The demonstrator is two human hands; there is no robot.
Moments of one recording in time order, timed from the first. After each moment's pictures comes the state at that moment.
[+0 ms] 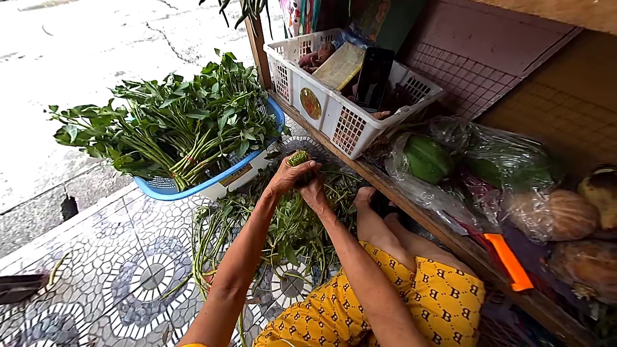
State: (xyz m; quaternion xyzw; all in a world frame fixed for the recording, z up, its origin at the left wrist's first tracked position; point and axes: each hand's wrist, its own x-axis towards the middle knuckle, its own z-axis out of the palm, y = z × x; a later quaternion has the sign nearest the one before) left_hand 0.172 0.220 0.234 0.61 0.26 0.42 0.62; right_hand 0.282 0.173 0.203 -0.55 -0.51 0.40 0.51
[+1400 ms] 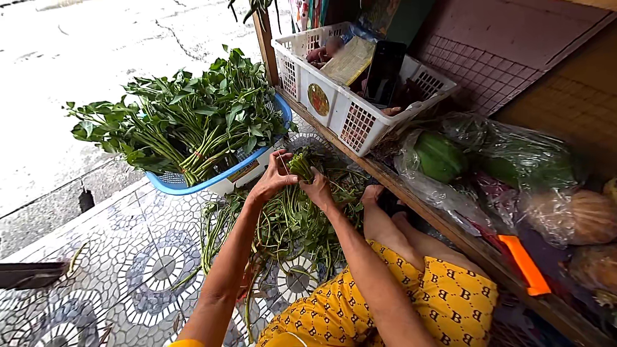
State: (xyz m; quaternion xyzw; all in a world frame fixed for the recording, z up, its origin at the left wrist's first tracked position) left_hand 0.114 0.218 0.219 0.61 0.38 0.39 0.58; right_hand 0.285 0.179 0.199 -0.64 -0.57 0.38 0.35
